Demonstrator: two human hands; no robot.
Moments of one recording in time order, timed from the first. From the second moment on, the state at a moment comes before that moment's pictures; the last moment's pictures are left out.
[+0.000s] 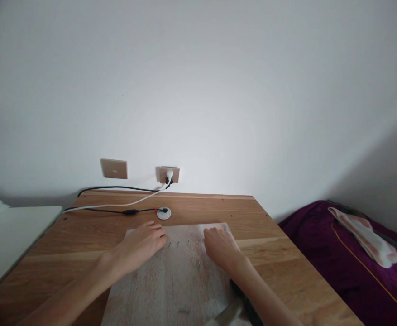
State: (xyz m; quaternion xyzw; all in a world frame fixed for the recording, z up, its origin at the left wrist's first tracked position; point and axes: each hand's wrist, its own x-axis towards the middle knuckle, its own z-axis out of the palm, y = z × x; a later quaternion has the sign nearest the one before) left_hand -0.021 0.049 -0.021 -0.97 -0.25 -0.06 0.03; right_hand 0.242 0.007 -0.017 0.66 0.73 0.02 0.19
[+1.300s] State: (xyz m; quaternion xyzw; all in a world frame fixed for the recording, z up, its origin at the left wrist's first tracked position) left_hand 0.001 0.012 -0.010 -0.95 -0.27 -0.07 -0.15; right_hand 0.239 -0.016 0.017 0.60 0.78 -0.16 -0.03
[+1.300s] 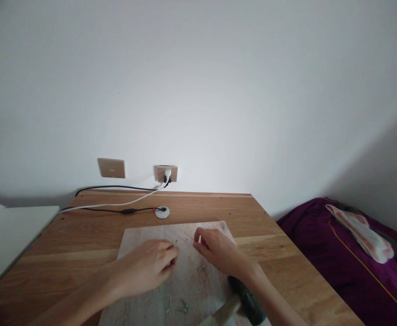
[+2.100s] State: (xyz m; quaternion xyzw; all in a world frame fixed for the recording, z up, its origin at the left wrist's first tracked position) left_hand -0.003 0.039 -0.035 -0.95 -0.29 -0.09 -0.04; right_hand 0.223 0.004 -0.010 0.62 0.78 0.00 0.12
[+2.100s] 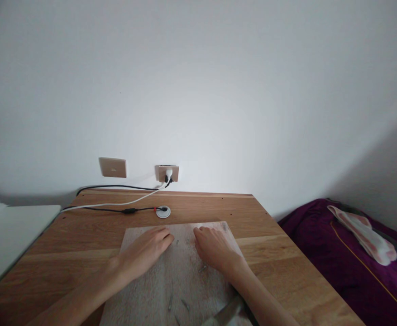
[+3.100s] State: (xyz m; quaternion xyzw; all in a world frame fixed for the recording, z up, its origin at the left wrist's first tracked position) left_hand 0.009 0.024 -0.044 -0.95 -0.27 -0.18 -0.05; right_hand 0.195 -0.004 0.005 0.66 0.75 -0.04 0.08
